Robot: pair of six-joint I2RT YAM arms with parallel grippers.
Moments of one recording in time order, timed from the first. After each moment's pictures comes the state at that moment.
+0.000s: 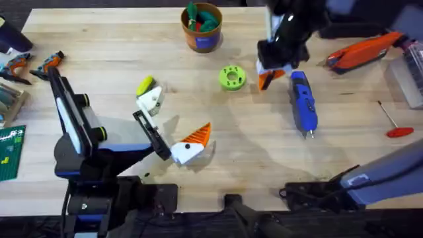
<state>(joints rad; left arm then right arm) 0.02 0.01 0.01 -0.09 0.97 0.02 0.42 1.77 1.51 -1.22 0.08 0.33</state>
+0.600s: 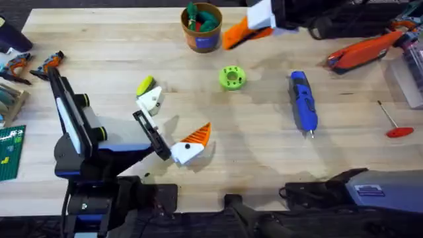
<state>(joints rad) 0.02 0.01 0.01 -0.09 0.97 0.02 0.34 1.53 1.53 -0.98 -0.45 0.22</state>
